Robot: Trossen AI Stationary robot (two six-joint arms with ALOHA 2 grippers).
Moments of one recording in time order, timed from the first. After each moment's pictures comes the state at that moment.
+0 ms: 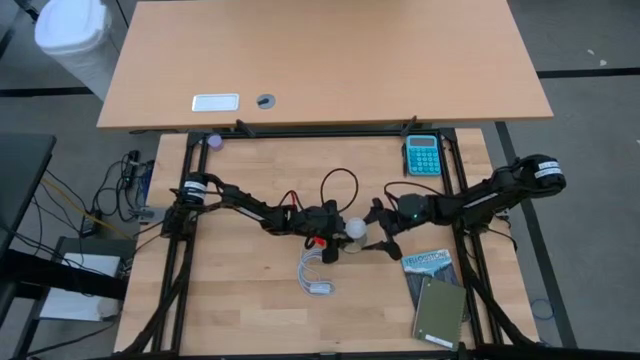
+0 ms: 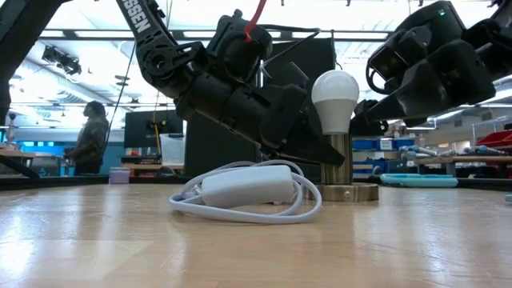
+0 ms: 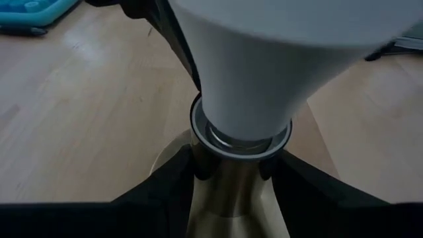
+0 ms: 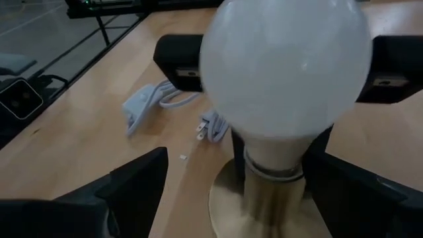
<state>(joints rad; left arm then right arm) -0.03 2.07 1.05 0.58 -0.04 -0.05 0.08 1.34 0.29 0.66 -0.18 0.05</state>
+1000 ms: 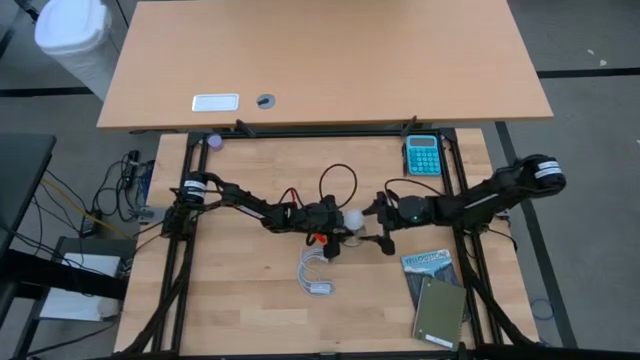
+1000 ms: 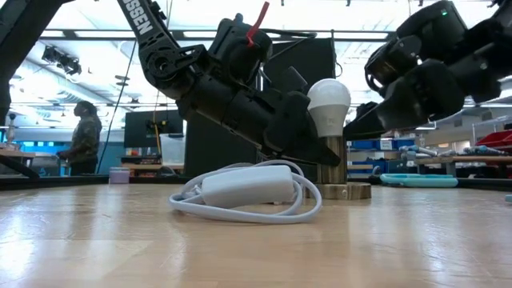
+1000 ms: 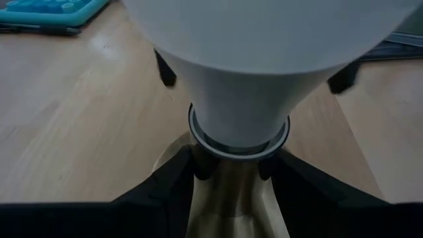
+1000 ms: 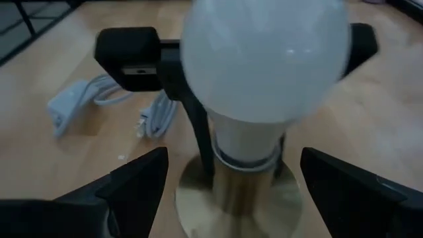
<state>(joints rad) -0.03 2.07 1.04 0.57 -0.08 -0.05 0.08 1.34 0.29 0.66 0.05 0.03</state>
